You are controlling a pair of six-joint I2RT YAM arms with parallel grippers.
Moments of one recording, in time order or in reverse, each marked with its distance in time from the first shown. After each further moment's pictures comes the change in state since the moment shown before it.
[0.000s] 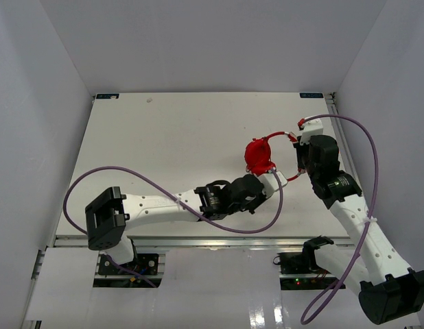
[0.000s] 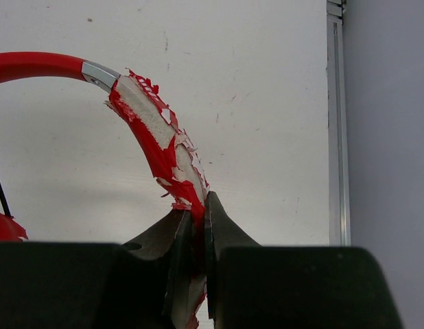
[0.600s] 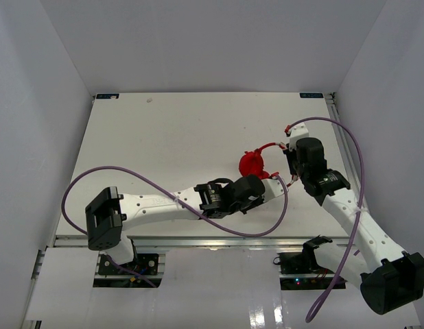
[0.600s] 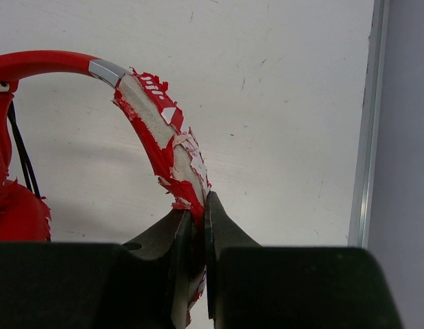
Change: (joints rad) left arm -0.007 0.000 0.101 -0.262 -0.056 0.177; right arm 0.074 0.081 -0.045 -0.013 0.022 -0.006
